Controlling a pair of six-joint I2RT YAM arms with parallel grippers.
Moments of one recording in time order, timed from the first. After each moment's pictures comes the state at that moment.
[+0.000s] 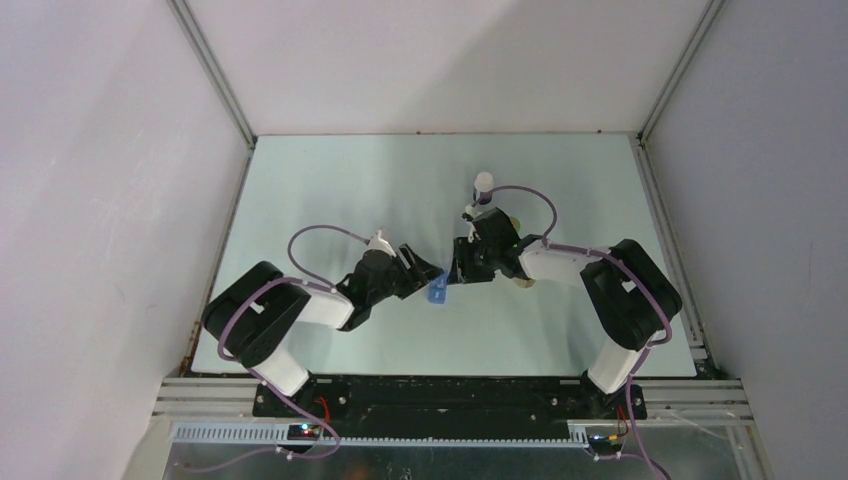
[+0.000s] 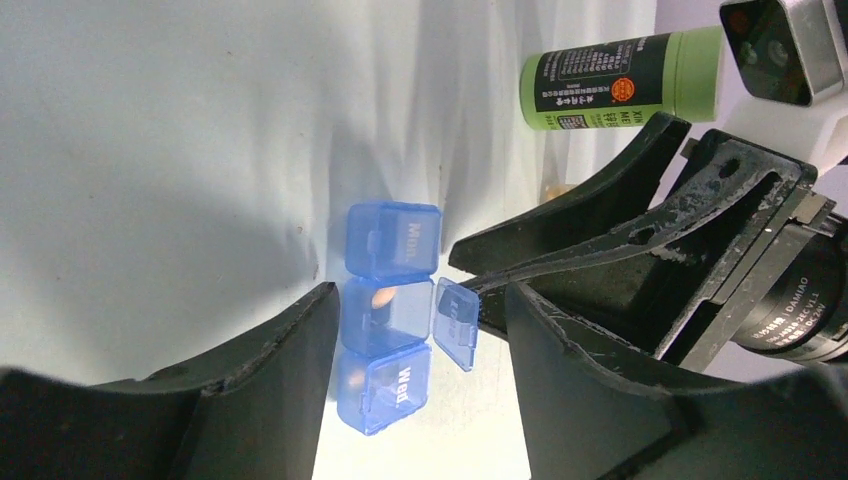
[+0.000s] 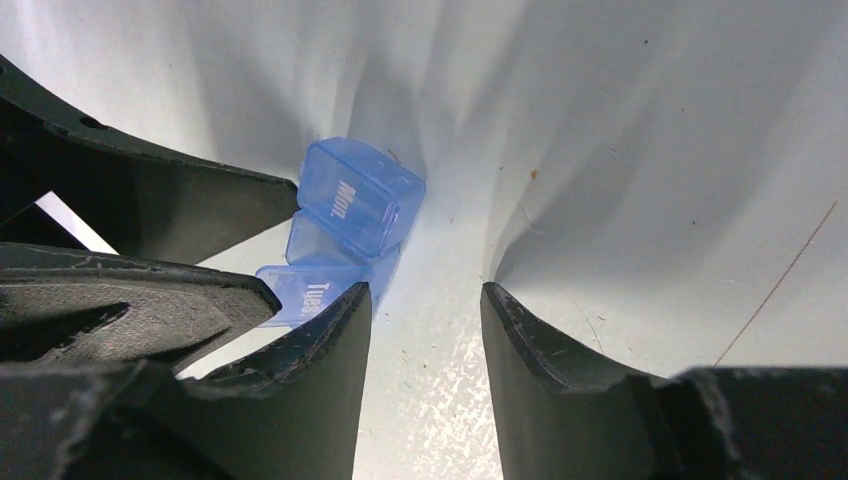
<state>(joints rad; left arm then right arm) -0.67 1.60 0.42 0.71 0.07 -1.10 0.64 1.72 0.93 -0.09 -0.27 0.51</state>
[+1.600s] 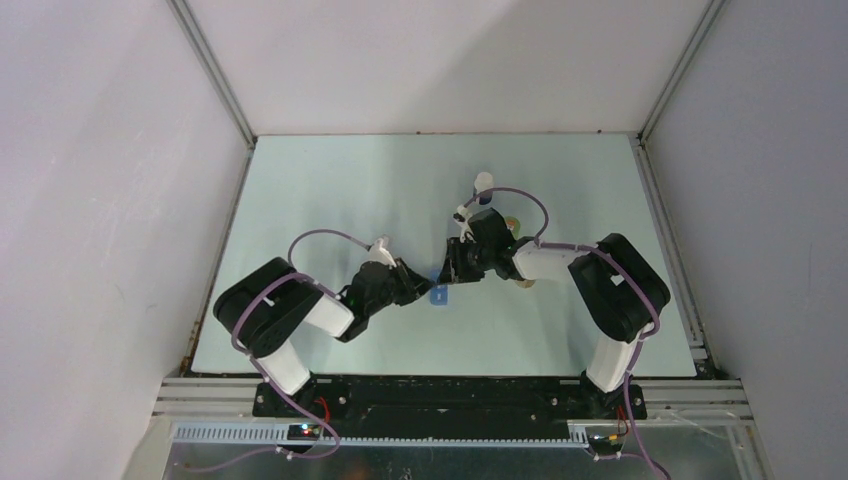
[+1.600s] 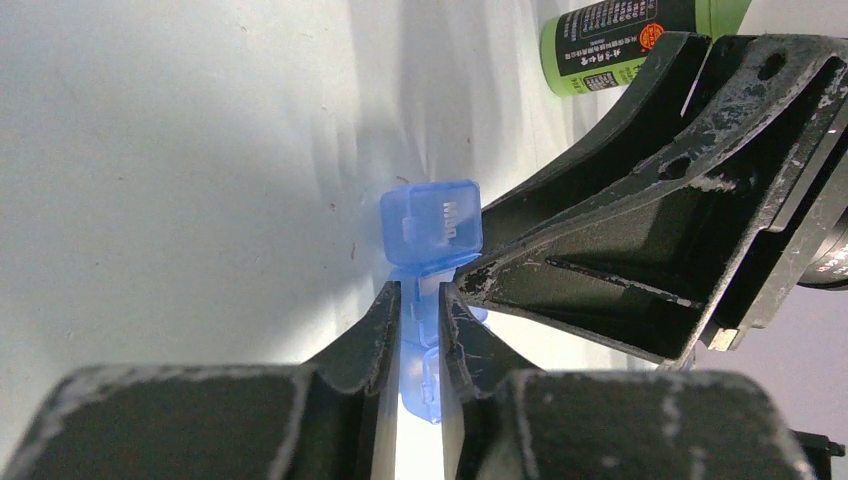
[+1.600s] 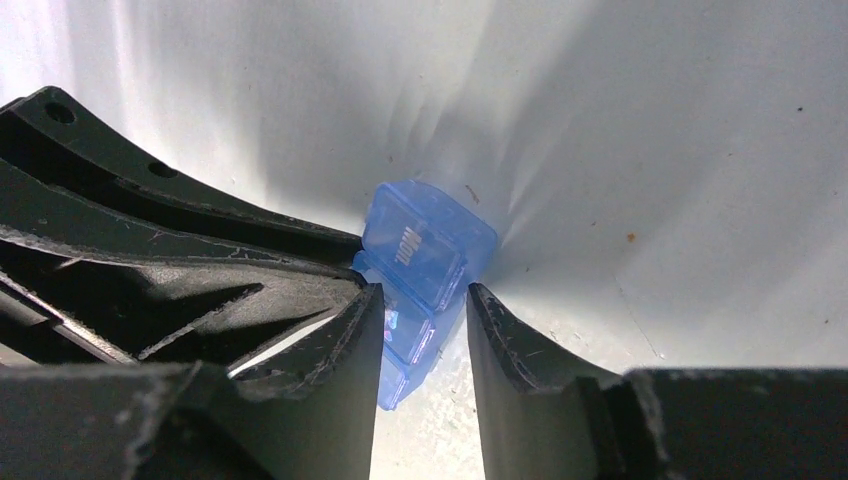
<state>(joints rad) -0.69 1.67 0.33 0.91 0.06 -0.98 0.65 1.79 0.93 0.04 -0.38 0.54</state>
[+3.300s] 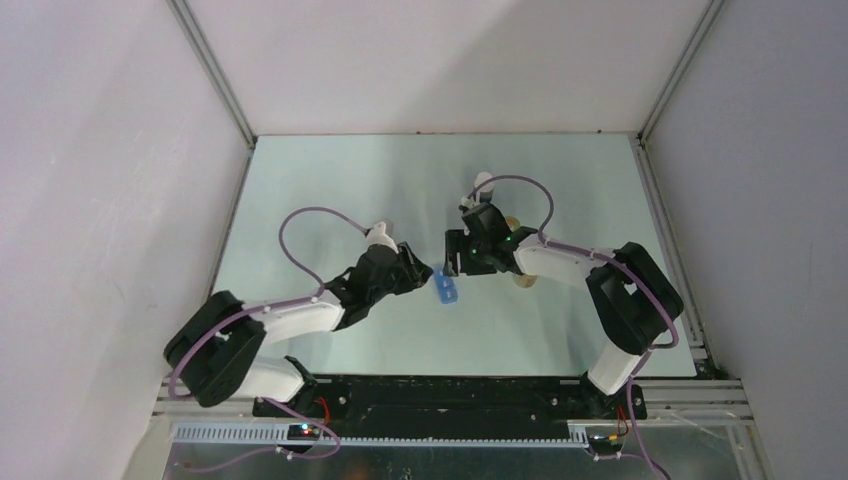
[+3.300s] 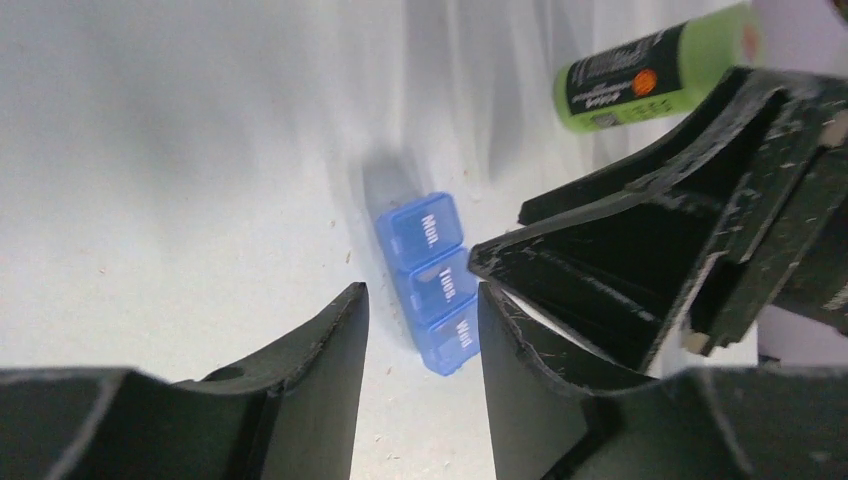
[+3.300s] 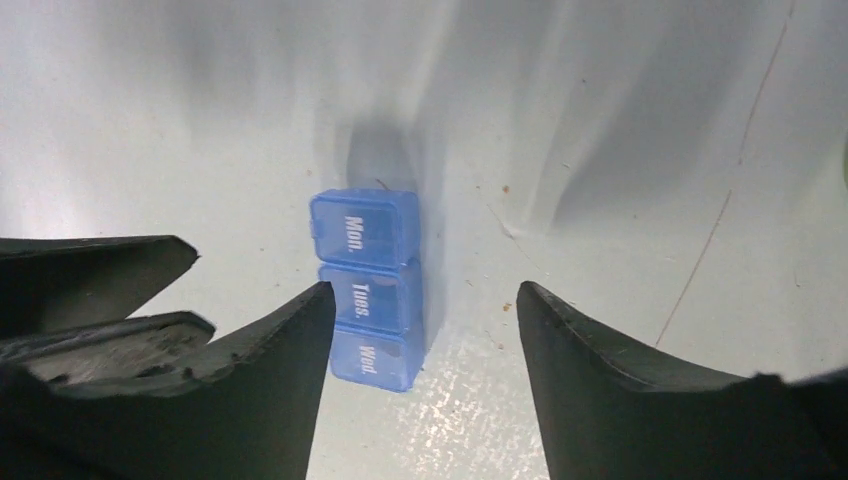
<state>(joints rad) -0.75 1.38 0.51 0.31 -0.13 -0.88 0.69 1.70 1.02 -0.23 -0.09 0.53</state>
